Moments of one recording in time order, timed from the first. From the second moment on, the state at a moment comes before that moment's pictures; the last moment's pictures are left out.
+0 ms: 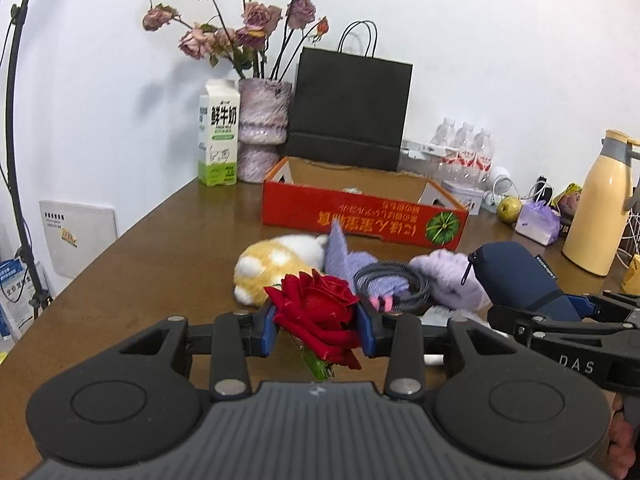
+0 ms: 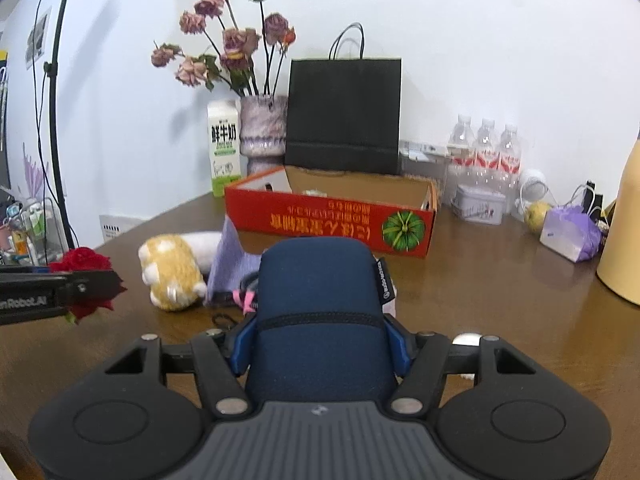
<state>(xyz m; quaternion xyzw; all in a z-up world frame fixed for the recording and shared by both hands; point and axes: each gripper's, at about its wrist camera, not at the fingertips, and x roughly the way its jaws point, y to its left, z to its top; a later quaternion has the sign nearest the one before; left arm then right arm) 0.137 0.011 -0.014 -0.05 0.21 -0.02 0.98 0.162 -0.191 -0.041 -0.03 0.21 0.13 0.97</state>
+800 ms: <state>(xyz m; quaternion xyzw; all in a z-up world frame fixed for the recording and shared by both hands) 0.200 -0.016 0.026 -0.06 0.17 -0.03 0.98 0.213 -0.191 -0.004 -0.01 0.16 0.12 0.98</state>
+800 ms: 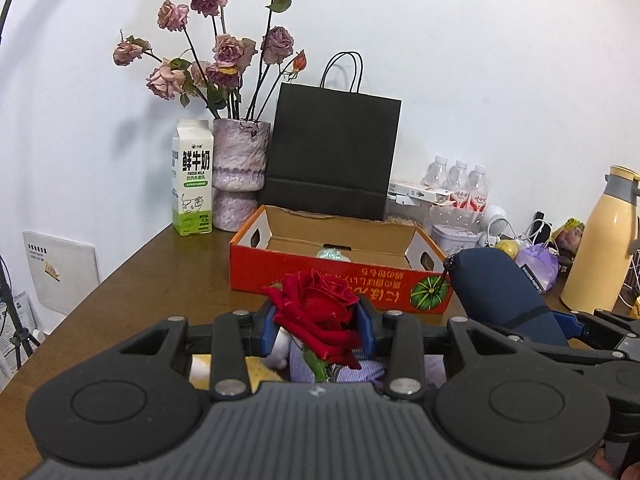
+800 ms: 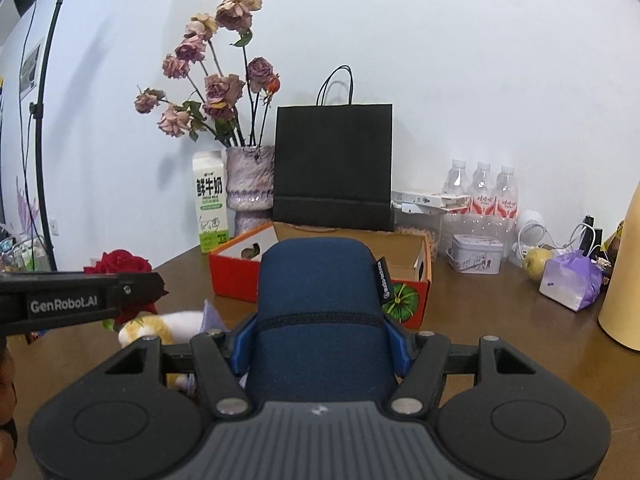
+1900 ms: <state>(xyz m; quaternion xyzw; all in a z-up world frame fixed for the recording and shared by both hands) 0.346 -0.029 0.052 -0.08 0.16 0.00 0.98 0.350 -0.182 0.023 0.00 0.14 0.11 0.98</state>
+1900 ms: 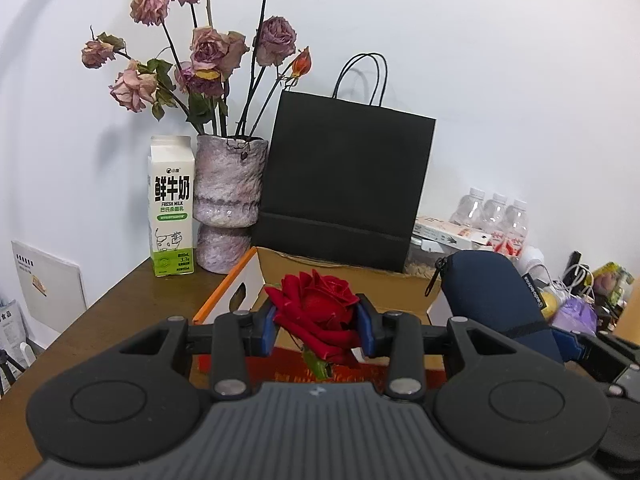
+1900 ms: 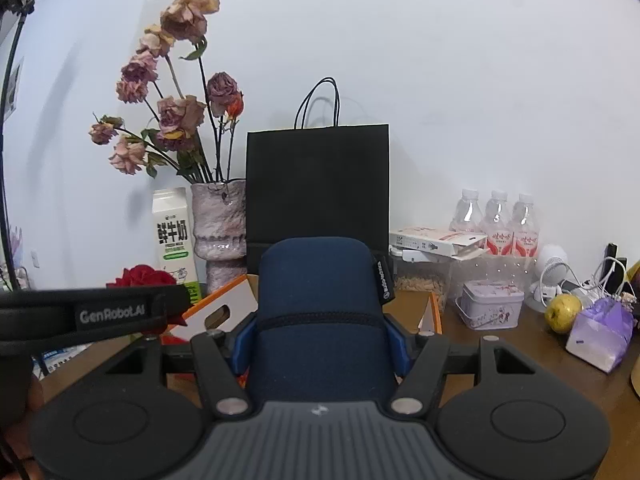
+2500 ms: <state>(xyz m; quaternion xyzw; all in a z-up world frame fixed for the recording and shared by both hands) 0.417 -0.028 0.050 -0.11 0.16 0.04 0.98 0.421 -0.173 0.024 0.00 0.14 0.10 0.99</state>
